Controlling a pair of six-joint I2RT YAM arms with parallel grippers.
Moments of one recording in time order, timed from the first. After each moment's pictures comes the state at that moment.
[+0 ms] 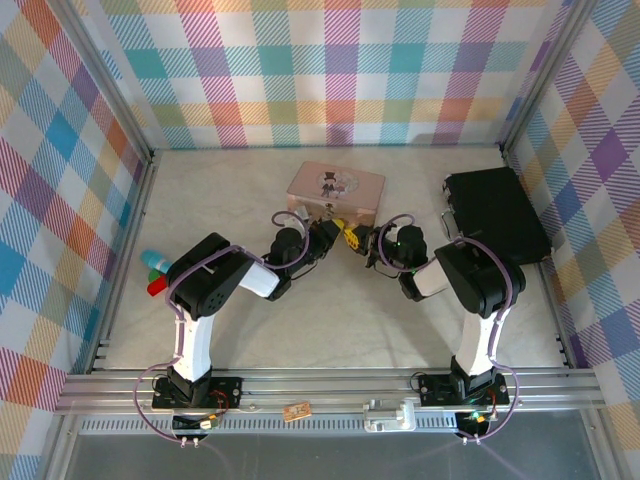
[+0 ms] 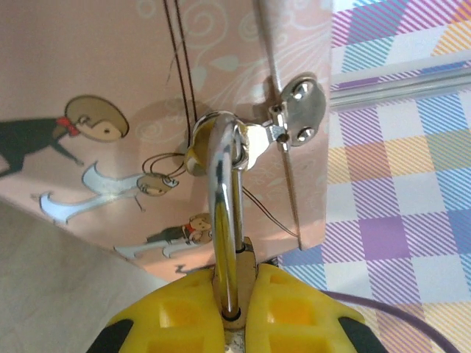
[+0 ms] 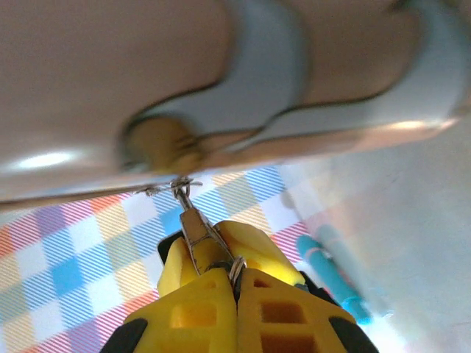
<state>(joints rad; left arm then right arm) -0.65 2.01 0.79 1.15 0.15 -1.32 0.45 1.88 0.58 1.18 -0.46 1.94</state>
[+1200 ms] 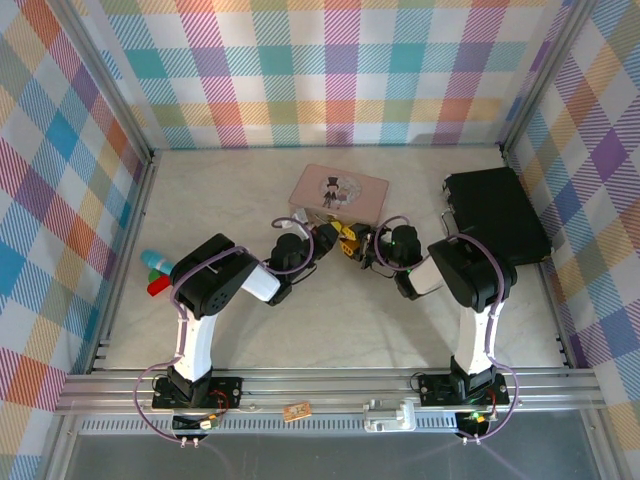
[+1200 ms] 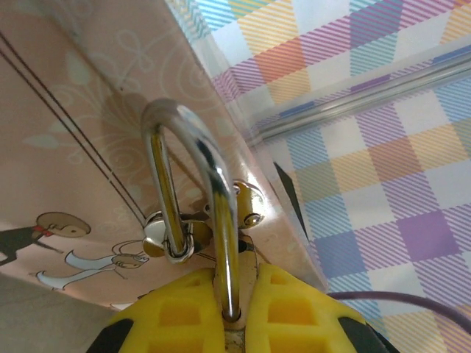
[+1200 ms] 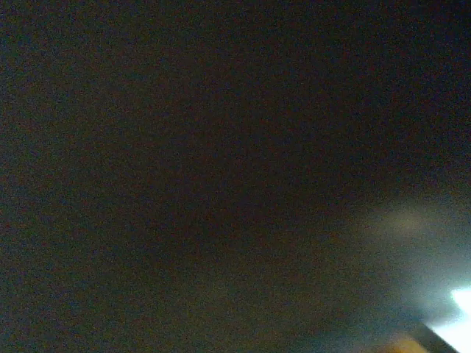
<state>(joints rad) -0.68 2.03 0.76 1.18 0.05 -1.17 0.45 1.95 0.61 1.15 -0.50 1.96</state>
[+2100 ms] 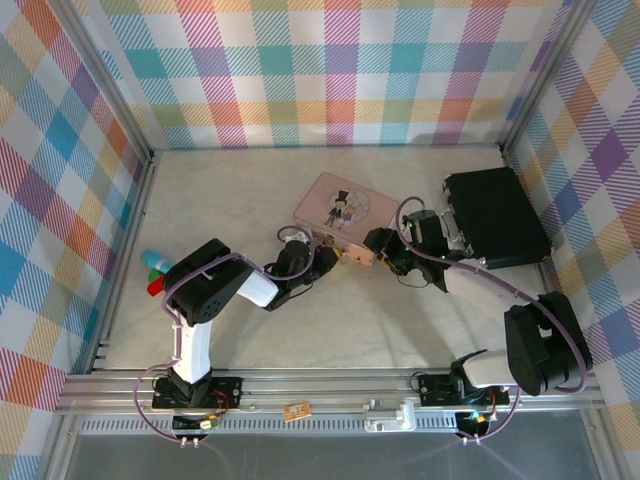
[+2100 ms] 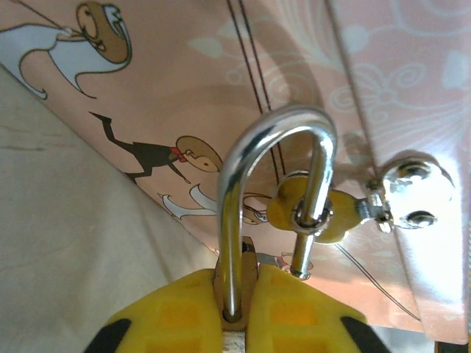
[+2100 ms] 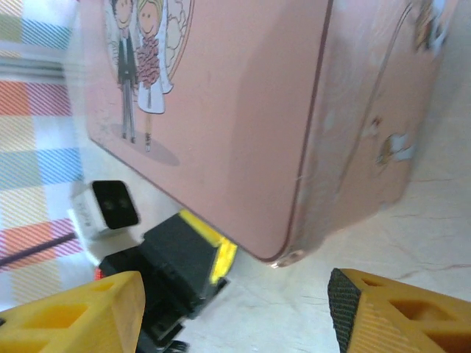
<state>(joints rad) -0.71 1.95 0.71 0.82 0.09 -1.13 0.40 1.35 0.71 -0.10 -0.37 0.96</state>
